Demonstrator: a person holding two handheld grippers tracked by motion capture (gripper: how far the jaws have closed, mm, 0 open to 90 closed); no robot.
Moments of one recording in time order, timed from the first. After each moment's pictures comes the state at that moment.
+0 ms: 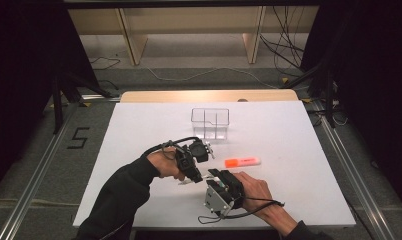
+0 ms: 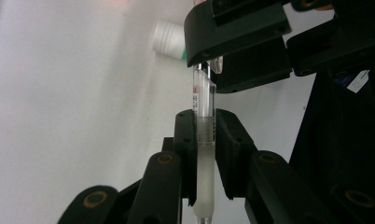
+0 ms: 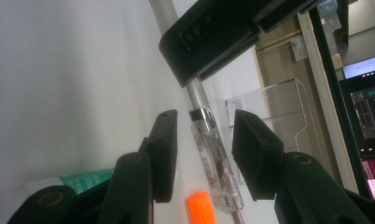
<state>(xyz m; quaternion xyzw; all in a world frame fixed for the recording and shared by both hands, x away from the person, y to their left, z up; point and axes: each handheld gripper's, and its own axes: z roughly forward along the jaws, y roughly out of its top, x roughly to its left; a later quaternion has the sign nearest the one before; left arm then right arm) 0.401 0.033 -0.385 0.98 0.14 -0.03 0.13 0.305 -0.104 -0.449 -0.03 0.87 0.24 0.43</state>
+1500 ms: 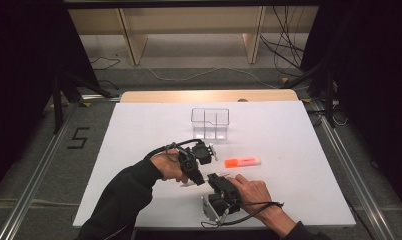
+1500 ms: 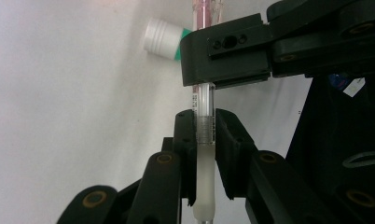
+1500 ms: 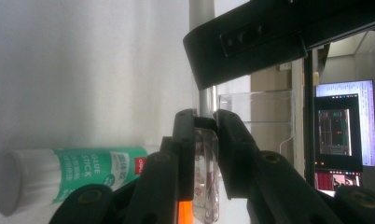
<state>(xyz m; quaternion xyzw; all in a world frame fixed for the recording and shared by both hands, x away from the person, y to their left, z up) 0.398 0.026 -0.390 0.98 0.15 -0.04 0.13 0.300 -0.097 -0.462 -0.12 0.85 0.16 0.48</state>
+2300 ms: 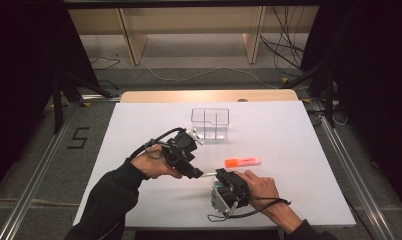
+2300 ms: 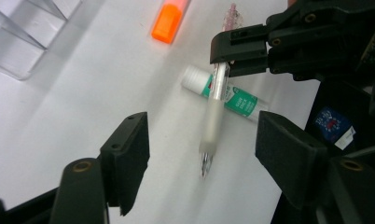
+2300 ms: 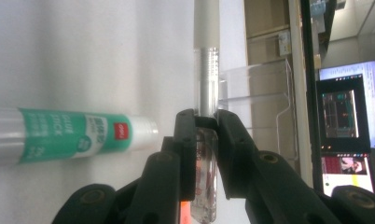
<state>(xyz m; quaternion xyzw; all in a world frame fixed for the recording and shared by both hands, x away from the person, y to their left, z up) 0.391 0.069 -0.356 0.94 0.23 0.02 0.26 0.312 -0.120 -0.455 -0.07 0.86 0.17 0.48</state>
